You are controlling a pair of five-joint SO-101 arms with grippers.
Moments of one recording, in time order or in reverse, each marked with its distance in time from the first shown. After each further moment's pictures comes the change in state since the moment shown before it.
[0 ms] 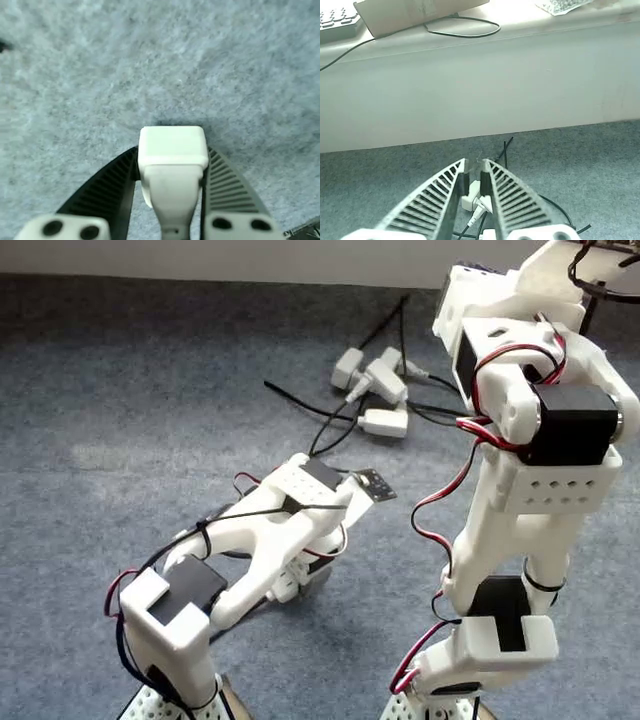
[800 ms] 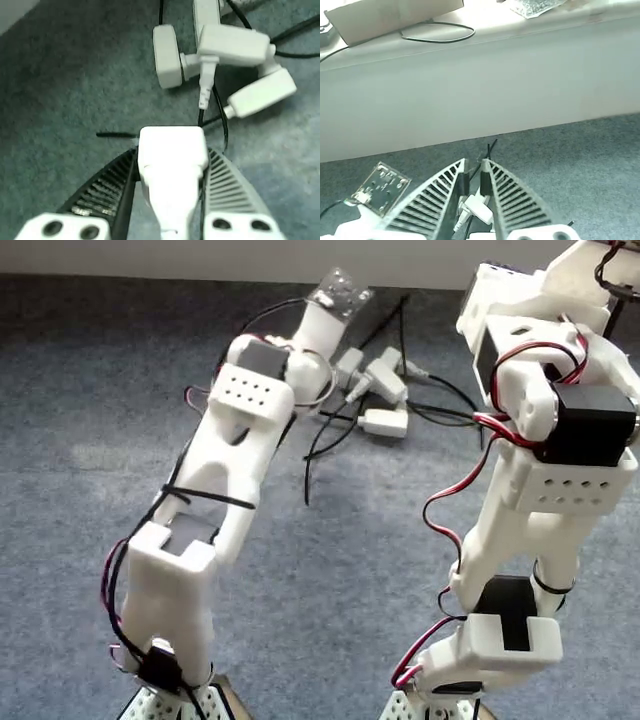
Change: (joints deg) left arm -15.0 16.8 -56.9 -8.1 -0.3; right arm 4.0 0.0 0.0 -0.1 0.0
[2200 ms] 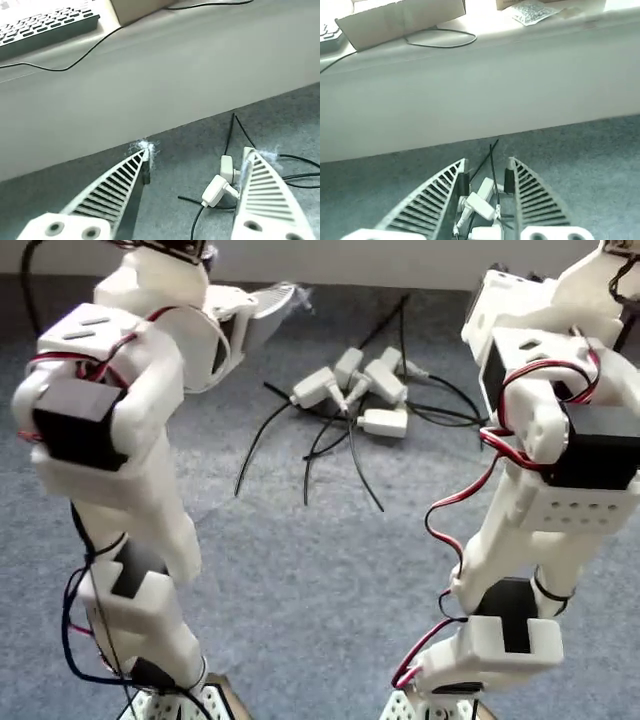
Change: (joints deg) left arm -8.4 -16.5 -50.1 31.8 6.5; right arm -1.7 -0.4 -4.9 6.1 0.0
